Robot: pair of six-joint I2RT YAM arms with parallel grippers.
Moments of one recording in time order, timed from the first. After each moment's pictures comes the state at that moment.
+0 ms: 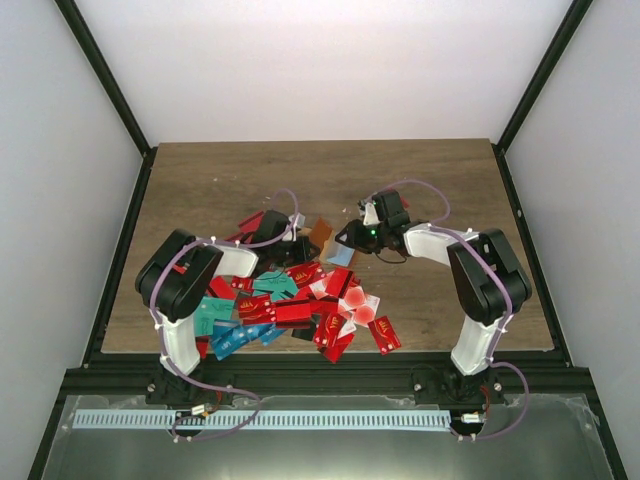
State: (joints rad) left arm -0.53 1.89 0.86 0.32 0.43 -0.71; right arm 0.42 1.79 0.99 -0.04 -0.52 0.61
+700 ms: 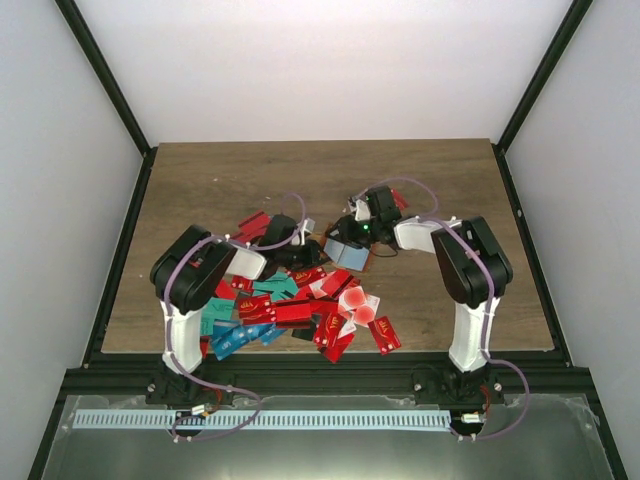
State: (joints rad) left arm -0.56 1.99 0.87 0.47 0.56 -0.84; right arm 0.42 1.93 1.09 0.04 -0.62 0.62
